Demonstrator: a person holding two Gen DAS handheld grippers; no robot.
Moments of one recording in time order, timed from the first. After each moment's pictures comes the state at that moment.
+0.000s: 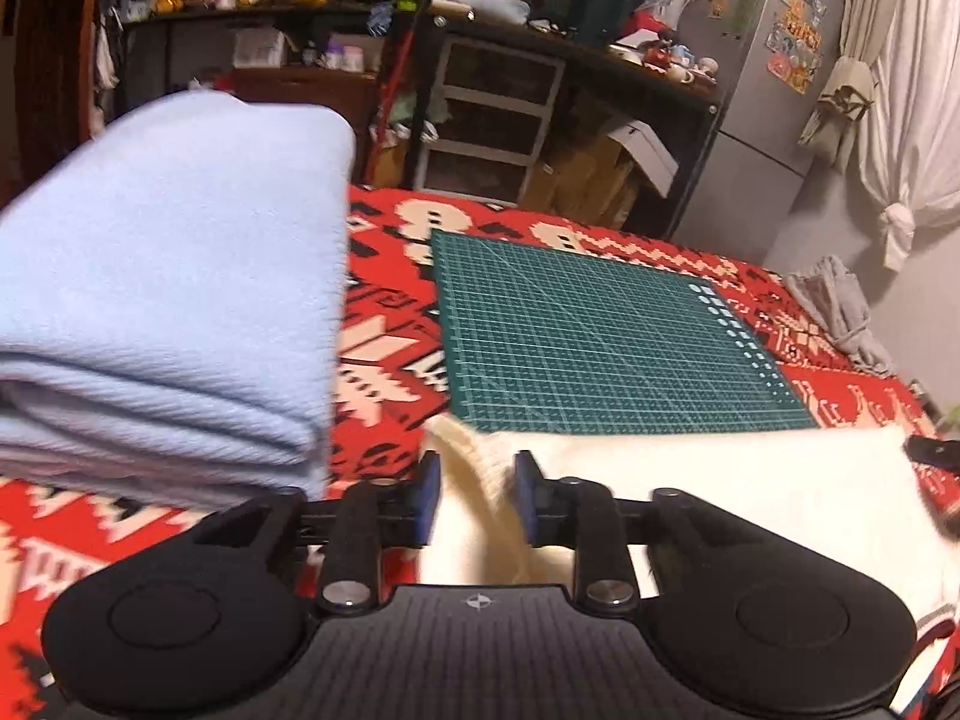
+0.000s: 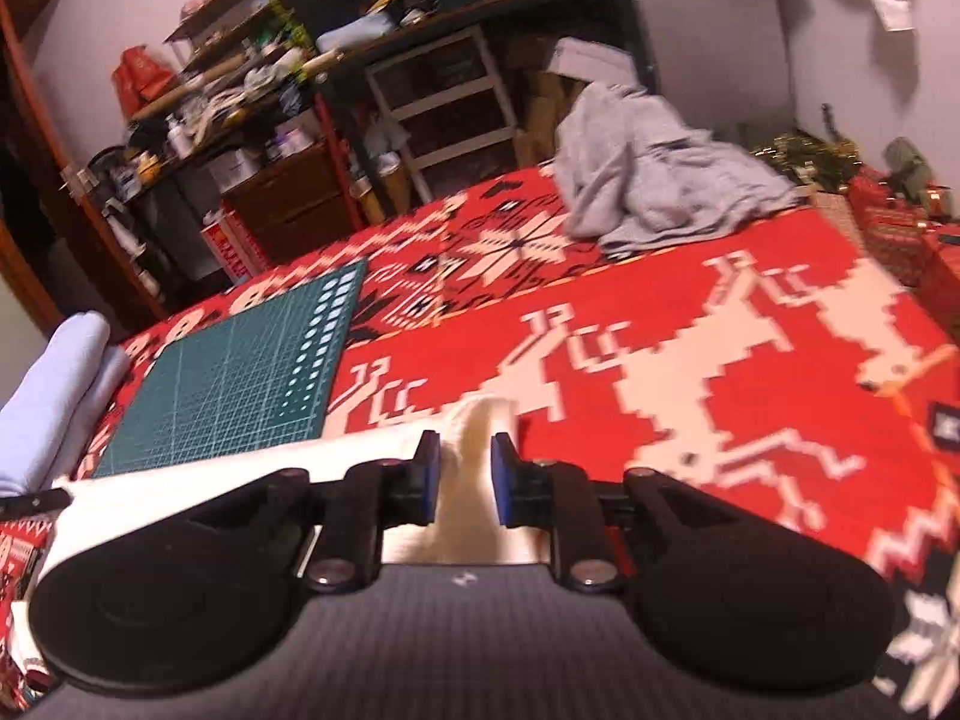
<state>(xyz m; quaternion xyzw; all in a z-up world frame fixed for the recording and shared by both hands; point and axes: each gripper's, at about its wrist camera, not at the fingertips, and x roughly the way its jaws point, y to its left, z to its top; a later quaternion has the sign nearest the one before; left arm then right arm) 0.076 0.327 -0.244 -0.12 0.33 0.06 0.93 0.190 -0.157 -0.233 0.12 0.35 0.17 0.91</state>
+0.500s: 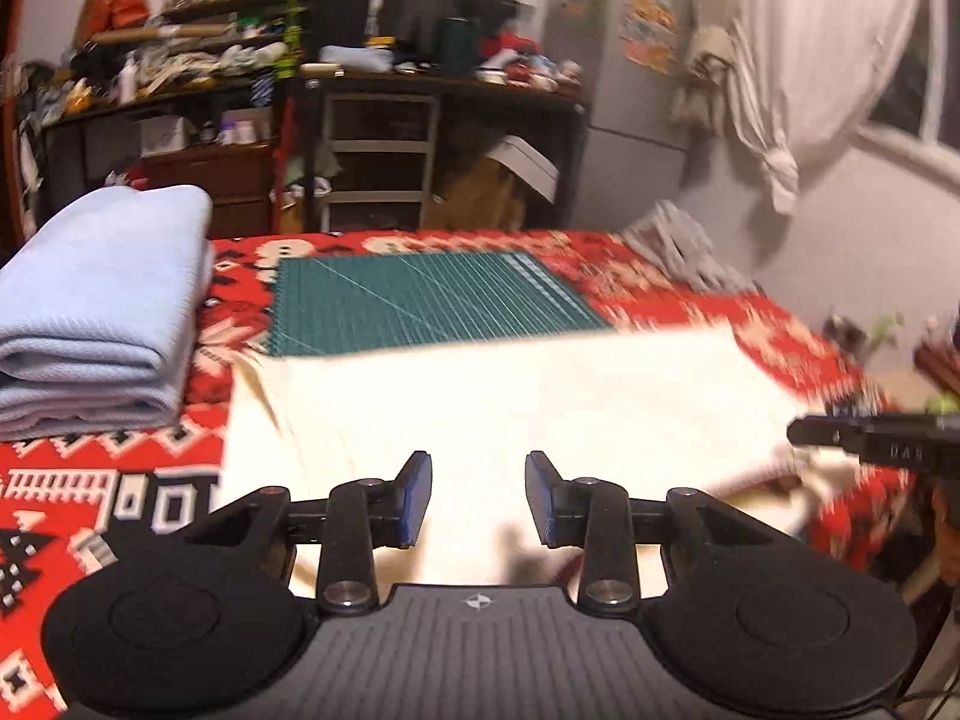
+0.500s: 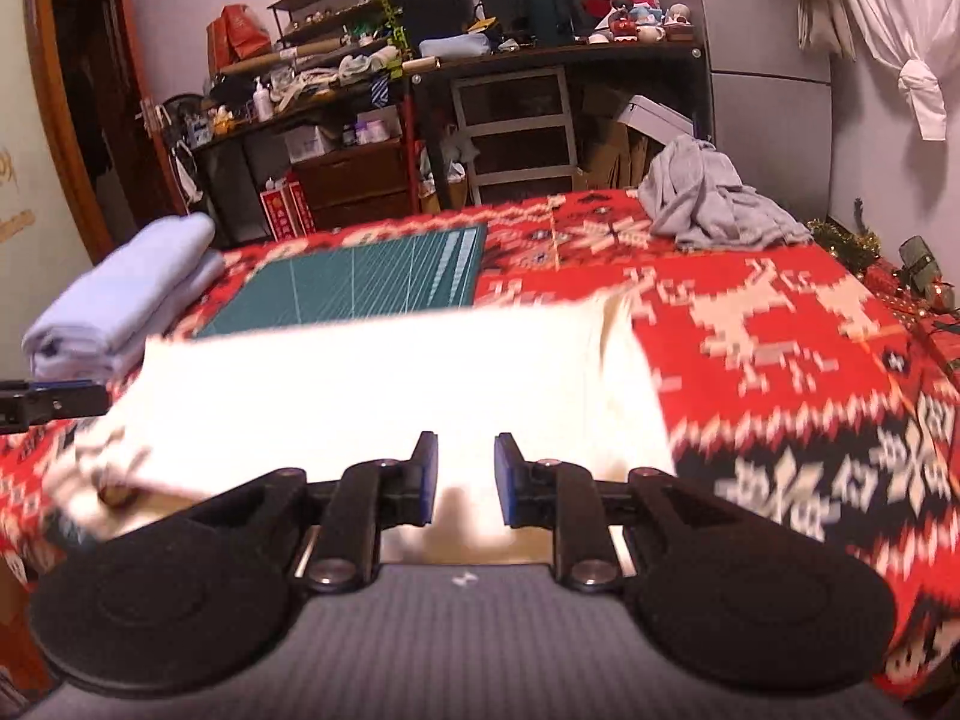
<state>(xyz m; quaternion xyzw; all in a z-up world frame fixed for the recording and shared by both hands) -0.015 0.211 -0.240 -0.03 0.29 -0.02 0.96 0.032 -0.111 -0.227 0.02 0.30 0.21 0.93</state>
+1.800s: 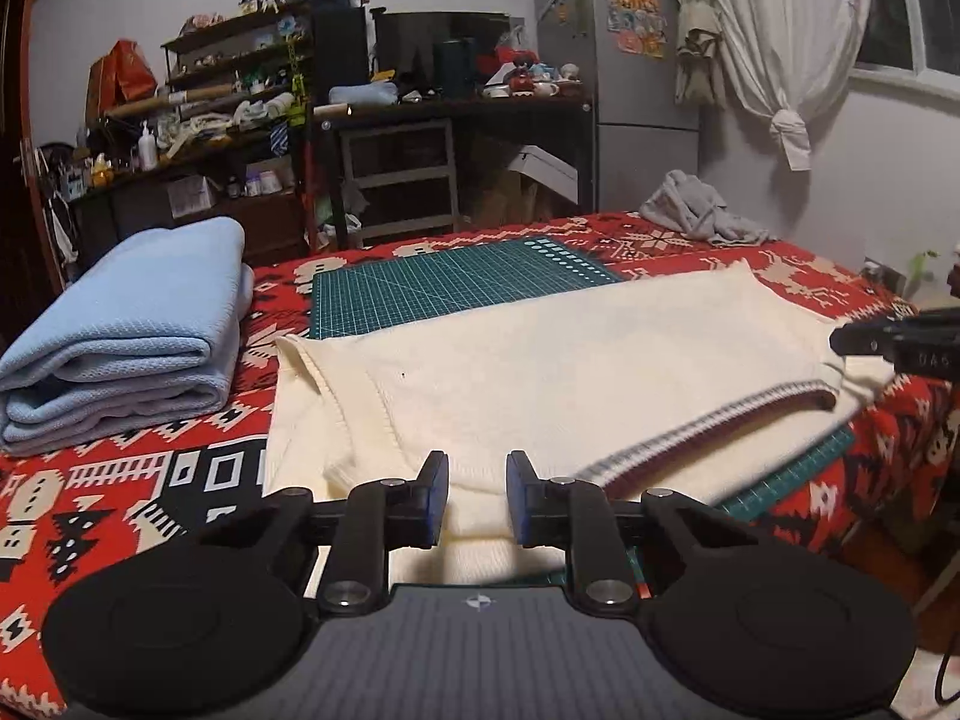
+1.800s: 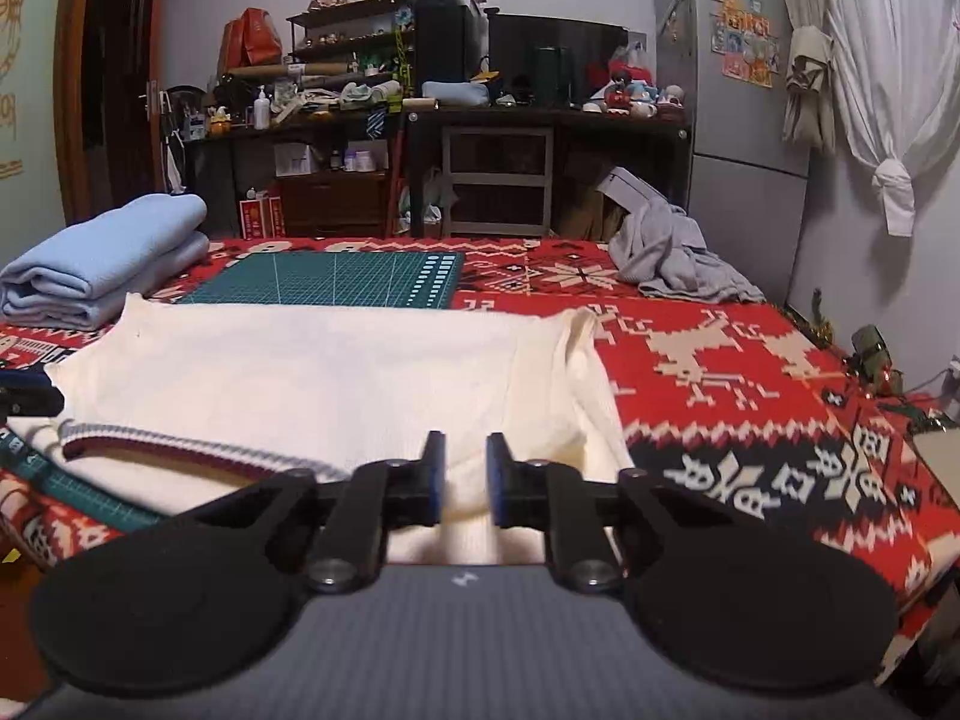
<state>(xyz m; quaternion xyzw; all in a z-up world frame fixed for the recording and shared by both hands) -0.044 0.198 -0.259 0.03 0.27 0.02 0.96 0.007 -0.110 -0.236 -0.05 0.24 0.18 0.95</state>
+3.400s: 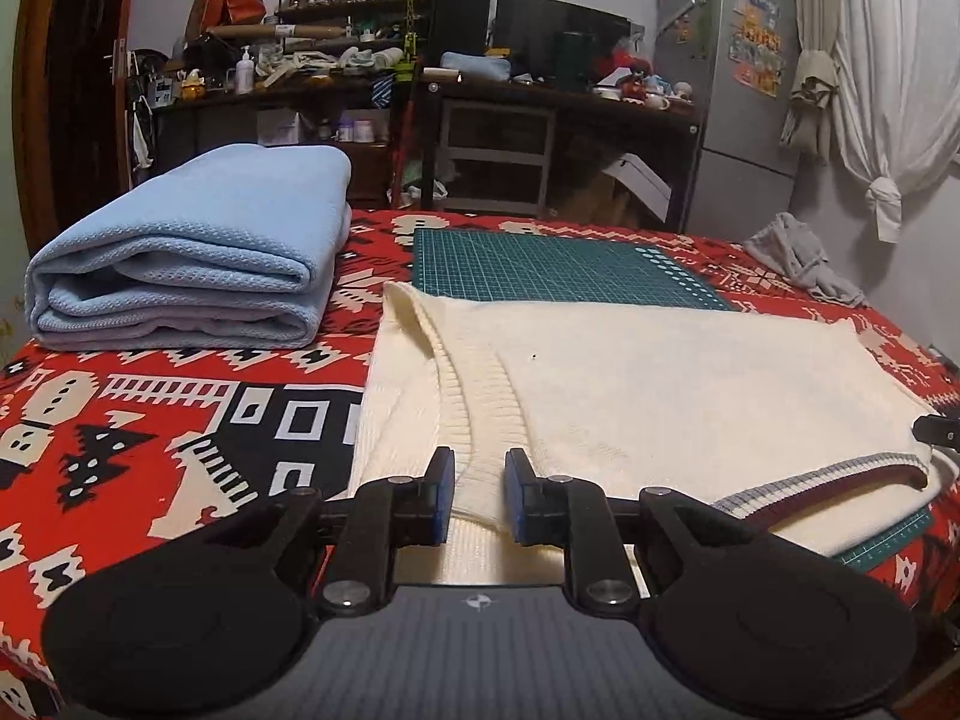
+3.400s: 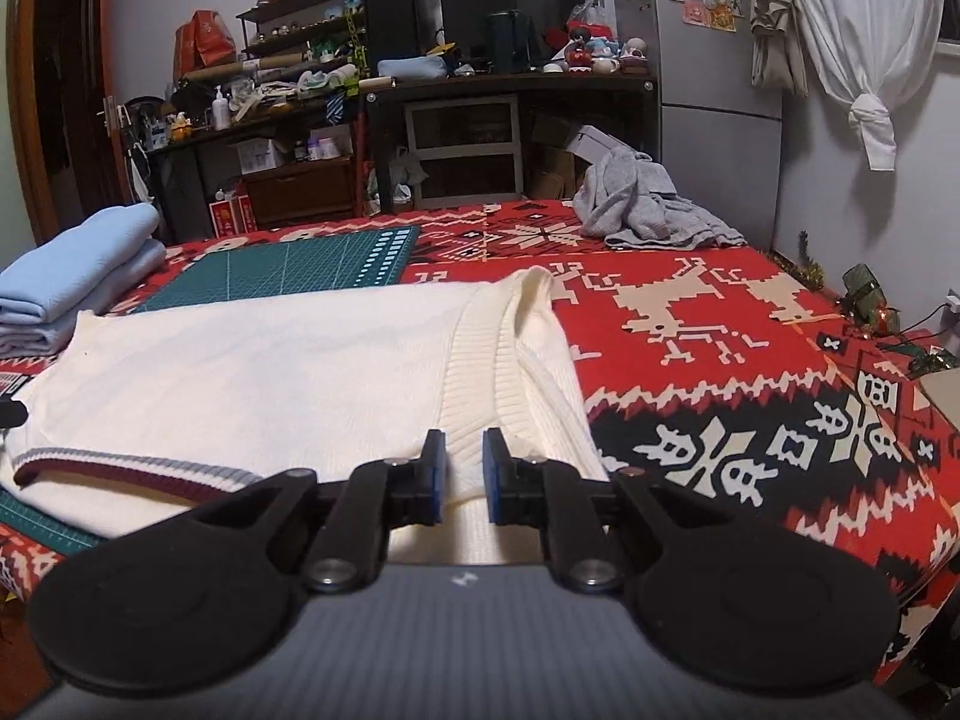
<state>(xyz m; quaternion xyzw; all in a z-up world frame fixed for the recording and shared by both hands) -0.033 0.245 -0.272 -0.06 0.27 0.09 0.96 0.036 -0.137 -0.252 0.00 0.27 0.16 0.95</state>
